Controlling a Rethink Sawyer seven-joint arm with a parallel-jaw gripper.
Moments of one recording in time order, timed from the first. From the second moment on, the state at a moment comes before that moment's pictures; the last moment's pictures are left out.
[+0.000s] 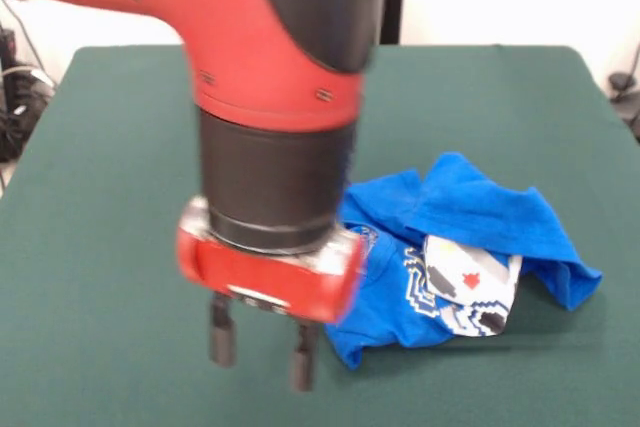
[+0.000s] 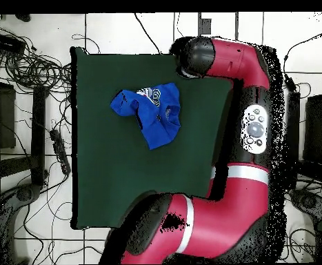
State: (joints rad) arm -0.23 -0.14 0.12 0.56 -0.20 0.92 1.98
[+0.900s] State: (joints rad) arm -0.12 -0.06 0.13 0.46 -0.19 1.03 1.98
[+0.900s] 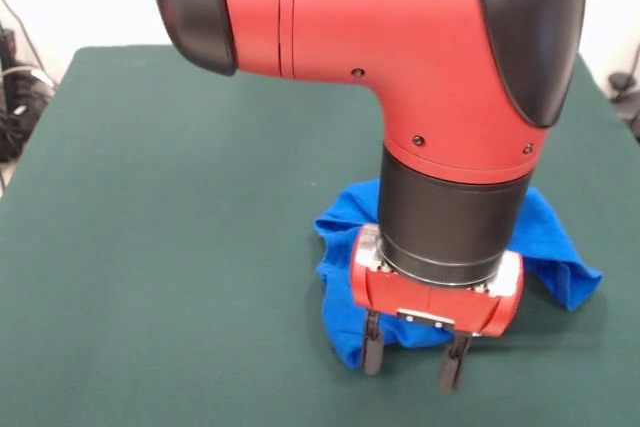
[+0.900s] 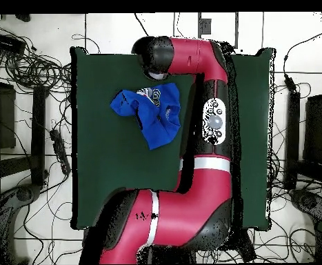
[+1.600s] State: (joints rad) arm -0.16 -0.15 0.13 0.53 -0.18 1.03 1.98
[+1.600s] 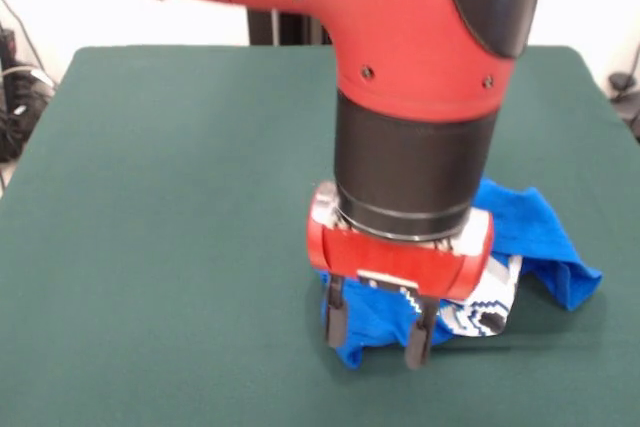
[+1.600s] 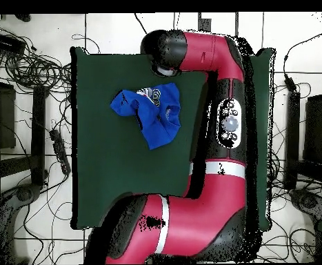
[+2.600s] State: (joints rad) arm -0.17 -0.25 0.13 0.65 -0.18 1.01 1.98
